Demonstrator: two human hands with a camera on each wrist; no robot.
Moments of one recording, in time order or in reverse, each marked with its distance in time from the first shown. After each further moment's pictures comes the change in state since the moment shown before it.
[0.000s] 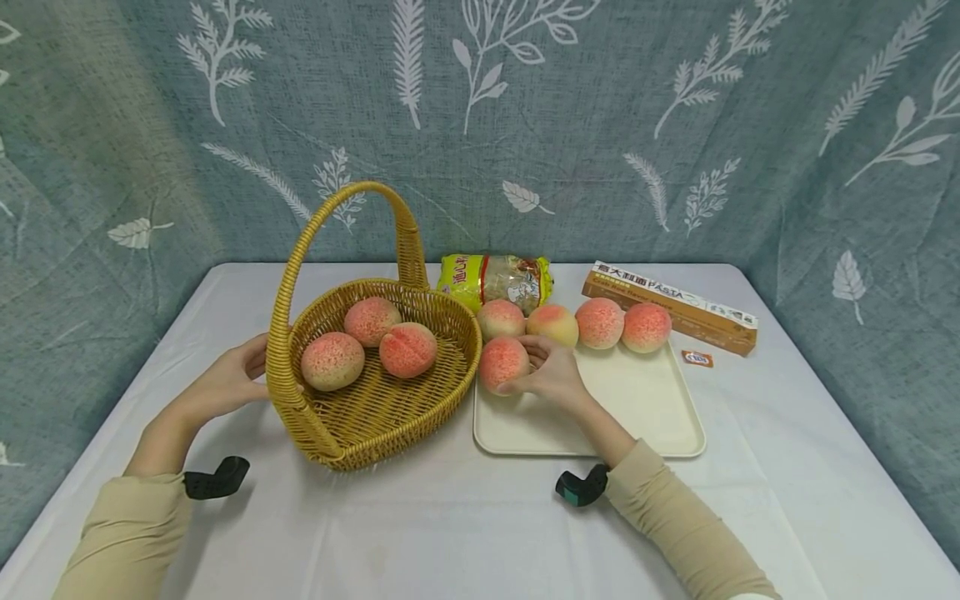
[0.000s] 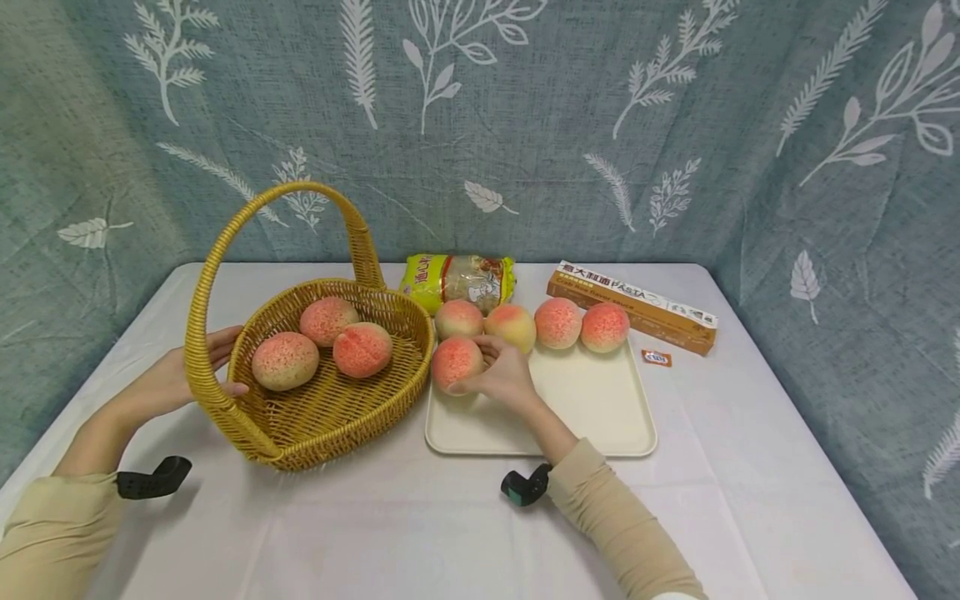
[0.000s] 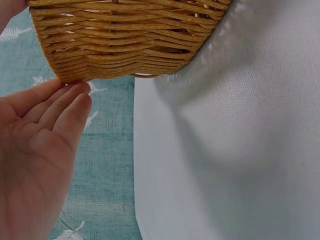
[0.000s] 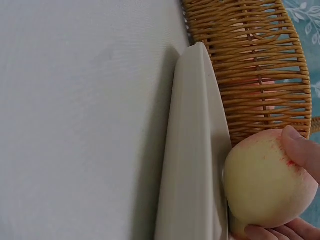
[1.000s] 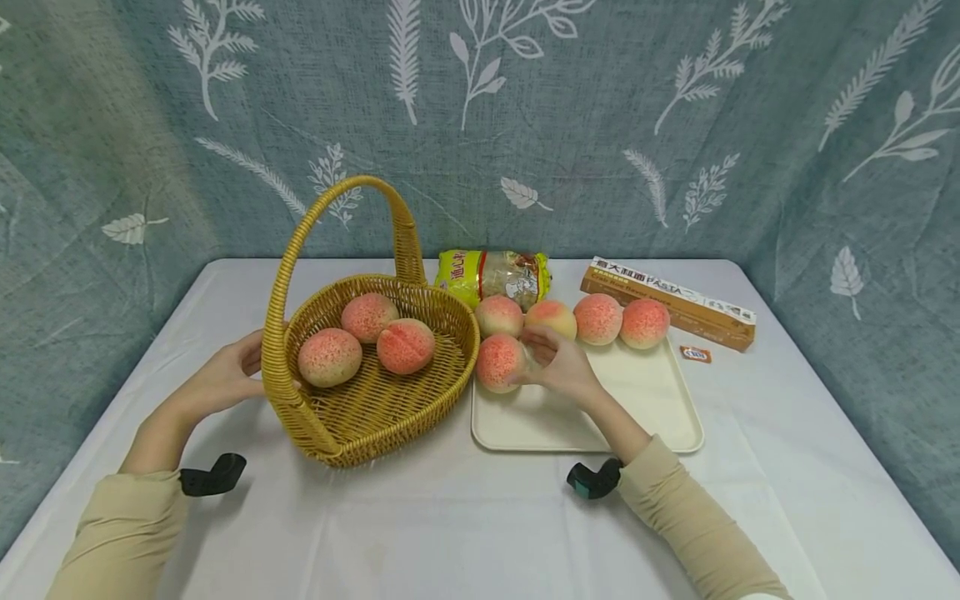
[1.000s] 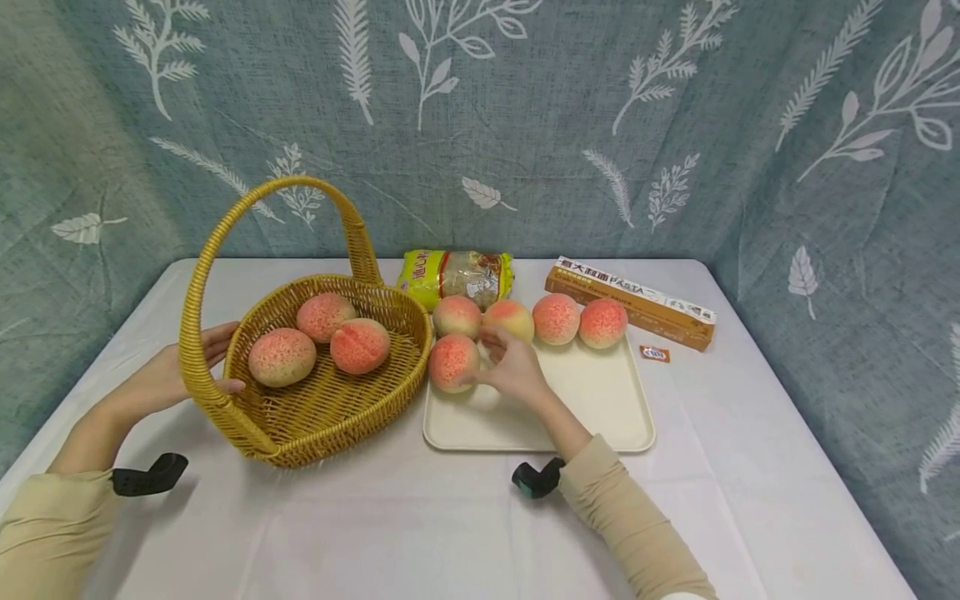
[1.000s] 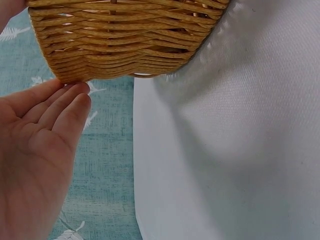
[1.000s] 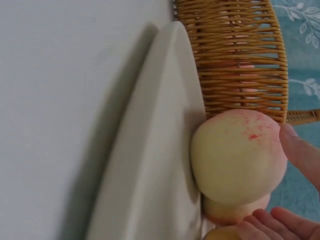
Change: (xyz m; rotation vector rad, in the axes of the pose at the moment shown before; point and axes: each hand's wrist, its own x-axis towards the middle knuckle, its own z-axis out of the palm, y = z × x) left_hand 0.001 -0.002 0.000 0.008 0.002 -0.011; right_hand -0.002 -0.005 -0.018 -0.130 -0.066 -0.096
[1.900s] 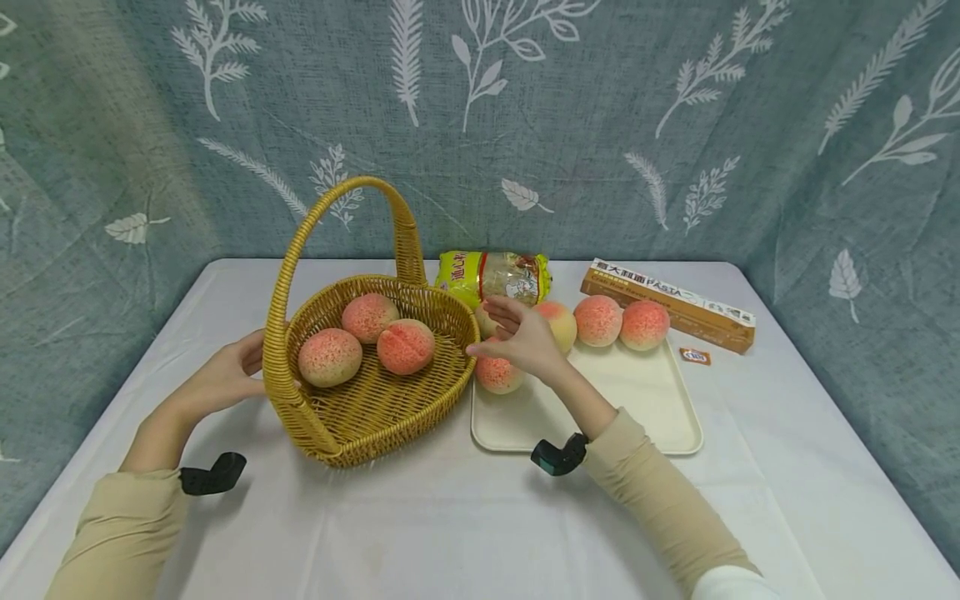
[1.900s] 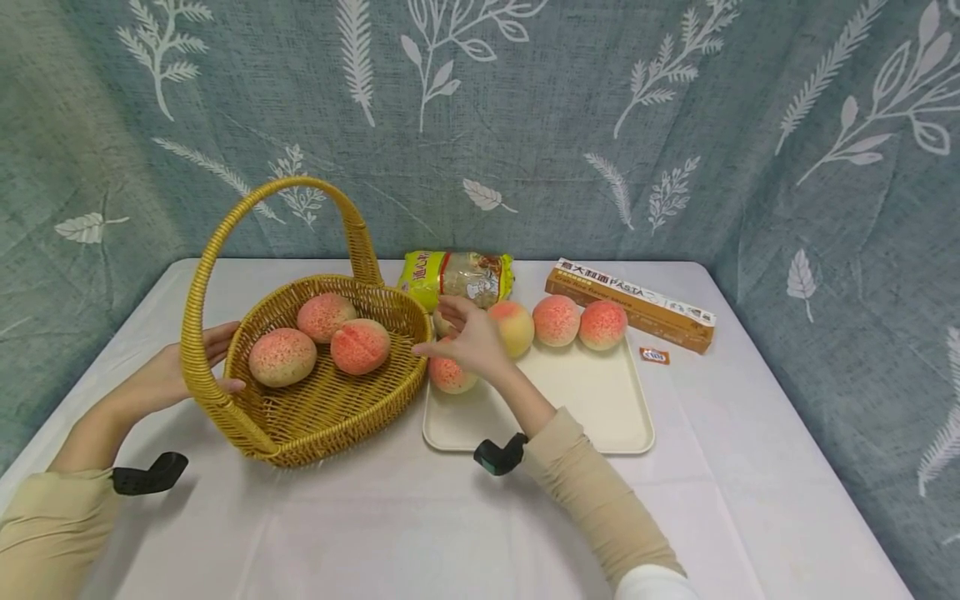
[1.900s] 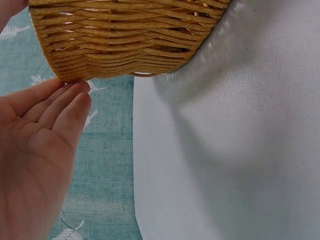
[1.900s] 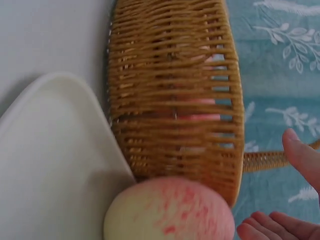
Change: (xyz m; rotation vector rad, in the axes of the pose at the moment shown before) left_hand 0.000 0.002 -0.001 0.016 -0.001 -0.010; right_hand 0.026 -0.052 0.025 0.073 -0.070 0.017
